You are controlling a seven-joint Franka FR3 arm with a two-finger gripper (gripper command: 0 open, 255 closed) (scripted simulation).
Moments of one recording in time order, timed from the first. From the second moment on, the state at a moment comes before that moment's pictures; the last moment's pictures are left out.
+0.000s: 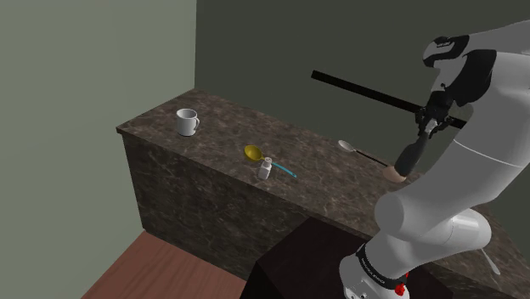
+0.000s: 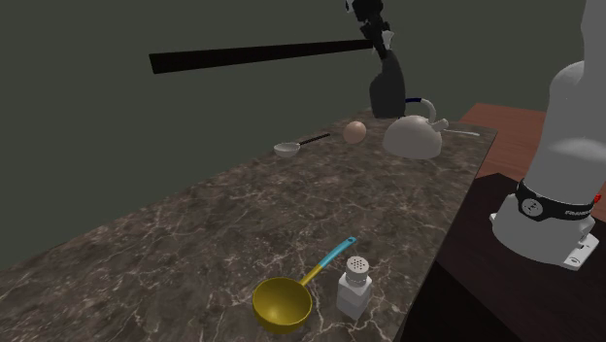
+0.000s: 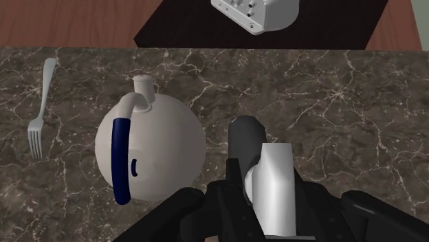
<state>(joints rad) -0.78 0.18 -0.49 -1.60 -0.03 1.22 -0.22</state>
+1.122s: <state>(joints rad) -0.78 0.20 -0.48 -1.79 -0.02 1.44 -0.21</state>
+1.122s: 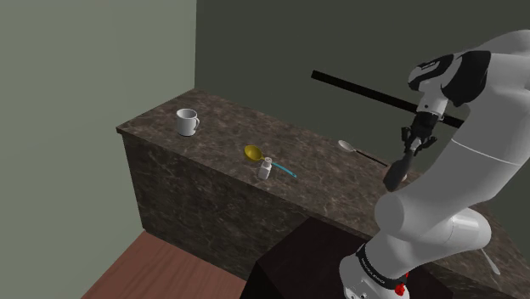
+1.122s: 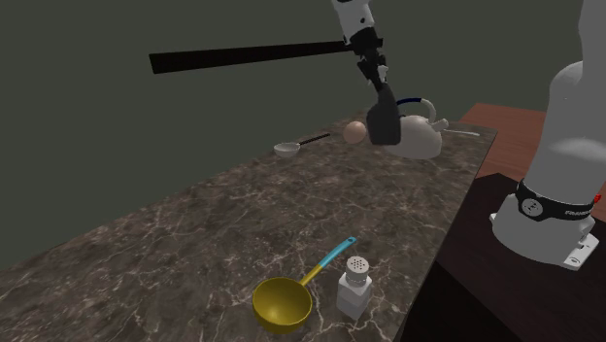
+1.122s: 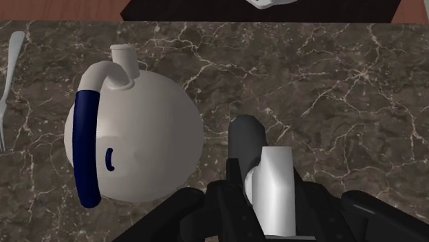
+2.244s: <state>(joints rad) -0.79 0.25 -0.48 -1.90 0.01 1.65 -0.23</state>
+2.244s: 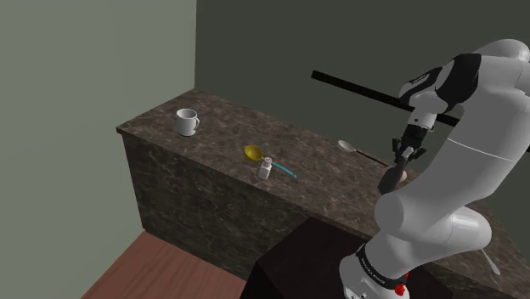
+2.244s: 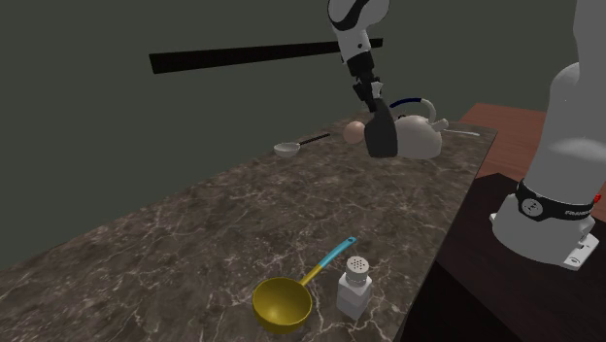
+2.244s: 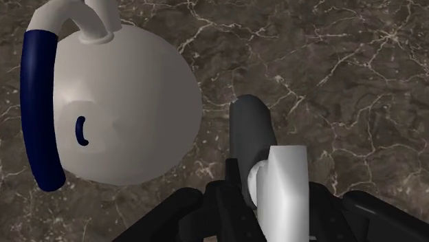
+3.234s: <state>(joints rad) -0.79 0.27 -0.45 -1.89 0.04 1.69 -0.21</state>
